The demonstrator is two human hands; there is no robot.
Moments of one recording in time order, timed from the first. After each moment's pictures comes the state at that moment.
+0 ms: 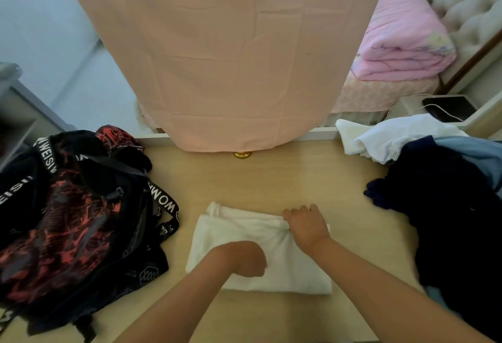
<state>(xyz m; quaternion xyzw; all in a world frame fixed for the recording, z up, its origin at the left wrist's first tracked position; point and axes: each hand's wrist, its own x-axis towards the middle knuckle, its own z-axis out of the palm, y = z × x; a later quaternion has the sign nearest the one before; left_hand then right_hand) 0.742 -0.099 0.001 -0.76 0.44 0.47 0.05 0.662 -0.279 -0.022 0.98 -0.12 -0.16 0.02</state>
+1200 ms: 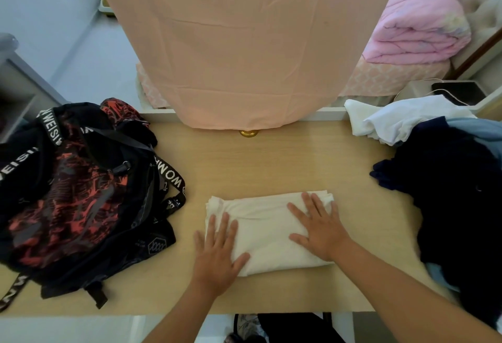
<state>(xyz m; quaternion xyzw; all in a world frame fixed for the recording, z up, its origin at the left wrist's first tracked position) 0.692 0.013 -0.075 -0.93 0.34 0.13 0.00 0.596 -0.280 -0.064 0.97 -0.11 -0.20 -0.03</state>
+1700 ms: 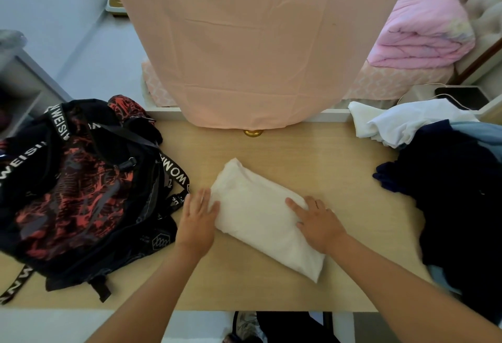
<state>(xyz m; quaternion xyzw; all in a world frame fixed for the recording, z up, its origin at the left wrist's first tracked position) 0.767 0.022 -0.049 -0.93 0.36 0.04 0.09 0.617 -0.267 -0.047 0.96 -0.13 -0.25 -0.07</state>
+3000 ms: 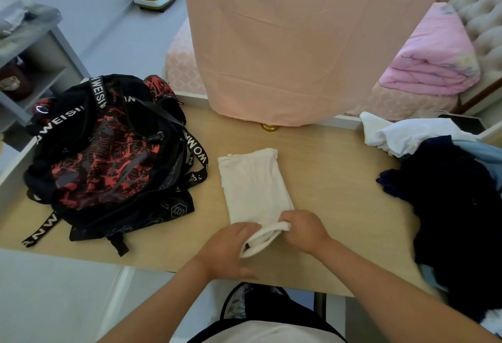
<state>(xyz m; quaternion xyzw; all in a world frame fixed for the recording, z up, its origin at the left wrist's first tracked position) 0.672 0.050 -0.038 -0.83 0.47 0.17 -0.22 0.604 -0.190 -0.018 0.96 -0.08 -0.10 -0.26</state>
